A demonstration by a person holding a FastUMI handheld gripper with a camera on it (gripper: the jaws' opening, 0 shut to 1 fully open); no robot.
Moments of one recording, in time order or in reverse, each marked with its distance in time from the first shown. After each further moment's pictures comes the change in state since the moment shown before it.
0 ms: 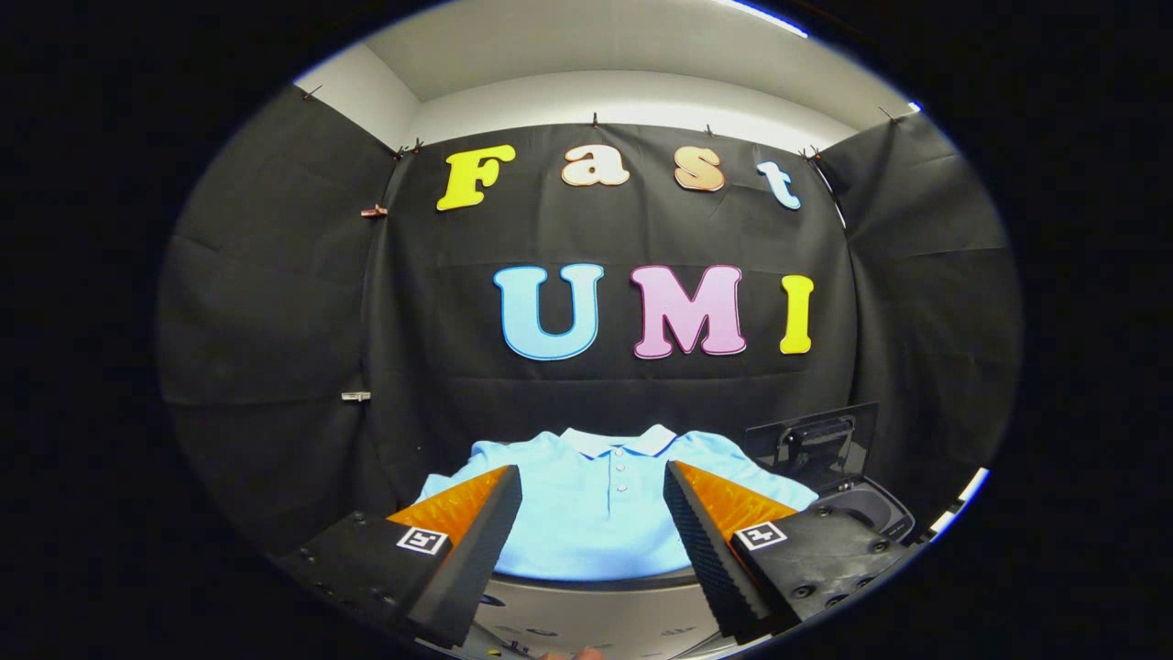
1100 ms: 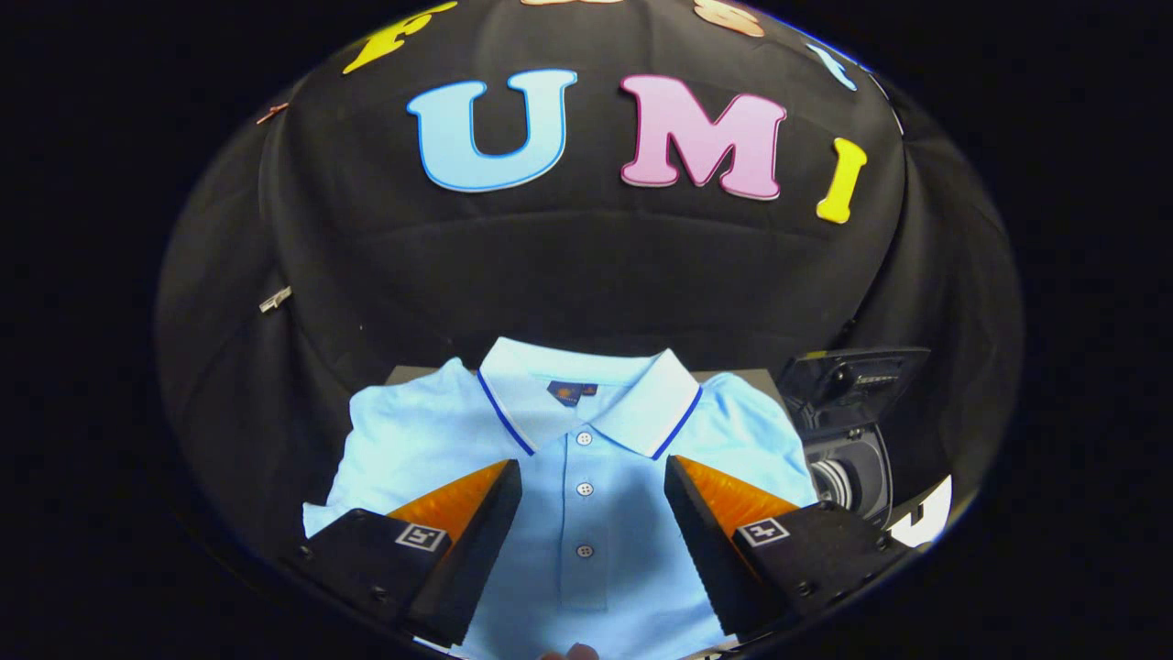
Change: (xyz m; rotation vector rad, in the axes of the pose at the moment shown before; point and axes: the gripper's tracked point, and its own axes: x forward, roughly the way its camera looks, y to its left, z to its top) arm 0.182 -0.036 -0.088 0.000 0.750 -0.080
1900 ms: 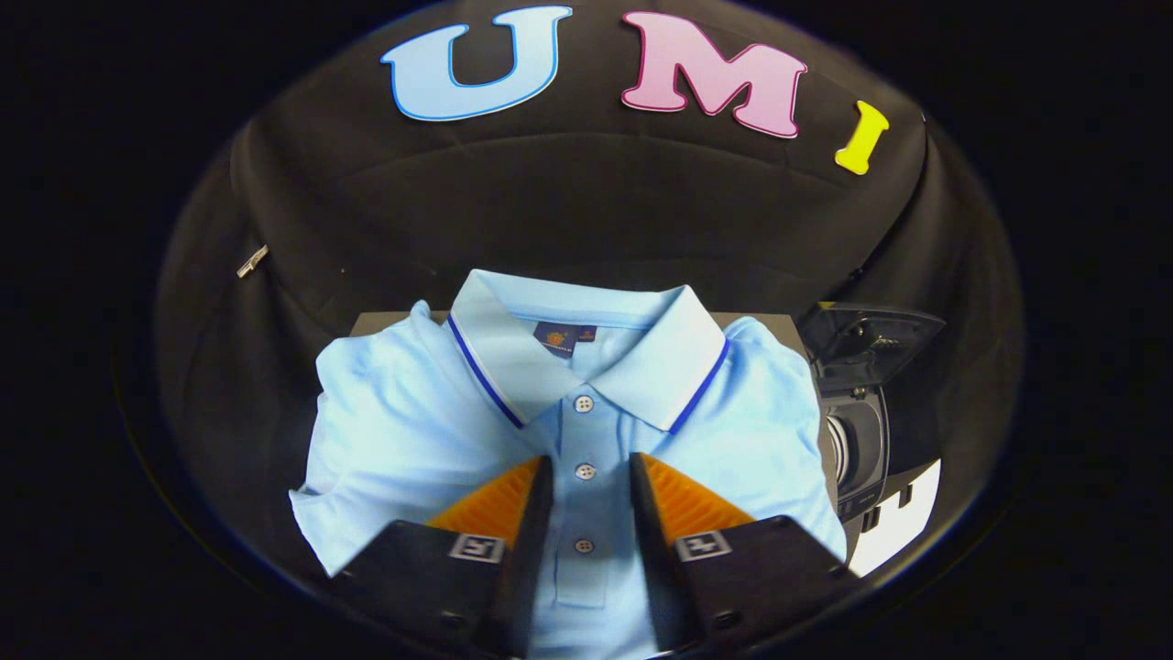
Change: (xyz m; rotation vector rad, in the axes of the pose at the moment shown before) arm 0.015 -0.002 -0.021 -0.016 0.206 -0.024
